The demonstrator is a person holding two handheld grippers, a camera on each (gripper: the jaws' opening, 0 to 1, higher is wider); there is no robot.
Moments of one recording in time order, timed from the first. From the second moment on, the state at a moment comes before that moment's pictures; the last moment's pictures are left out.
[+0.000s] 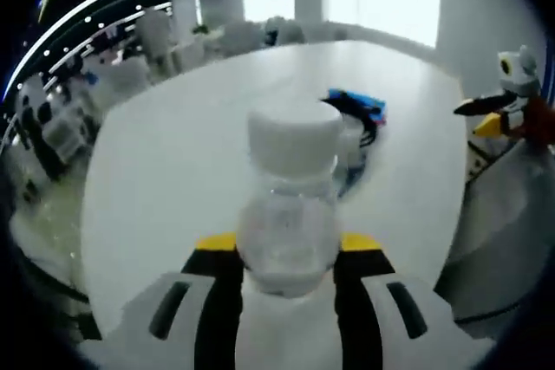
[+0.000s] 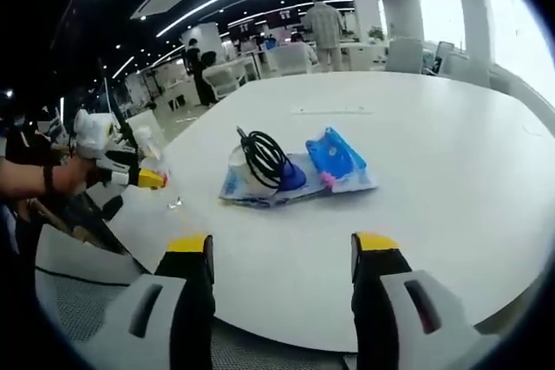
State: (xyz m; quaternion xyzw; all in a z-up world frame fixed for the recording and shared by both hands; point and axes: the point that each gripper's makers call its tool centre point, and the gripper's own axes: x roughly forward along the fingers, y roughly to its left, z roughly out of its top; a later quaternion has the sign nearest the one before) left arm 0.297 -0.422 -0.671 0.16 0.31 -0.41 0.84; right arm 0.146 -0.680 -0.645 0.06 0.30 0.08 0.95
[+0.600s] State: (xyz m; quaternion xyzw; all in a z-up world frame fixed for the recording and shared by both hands) left arm 0.380 -0.409 -0.650 0.10 0.28 -0.35 0.89; right arm 0.146 -0.689 -0.649 0.05 0.32 0.06 0.95
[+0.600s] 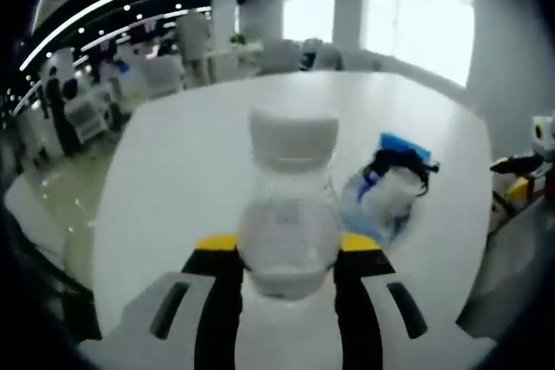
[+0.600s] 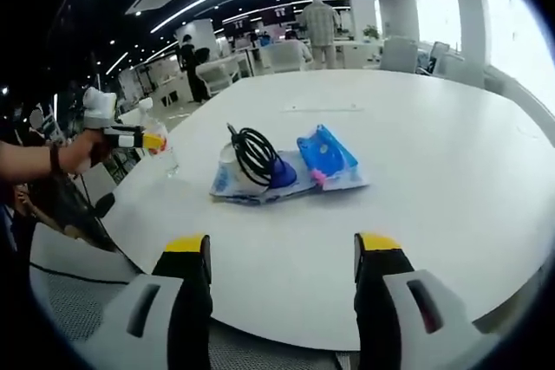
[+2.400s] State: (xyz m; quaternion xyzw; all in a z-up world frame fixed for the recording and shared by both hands) left arm 0.473 -0.398 -0.682 0.07 0.26 -0.32 0.91; right arm 0.138 -0.697 -0.671 0.00 0.37 0.03 0.93
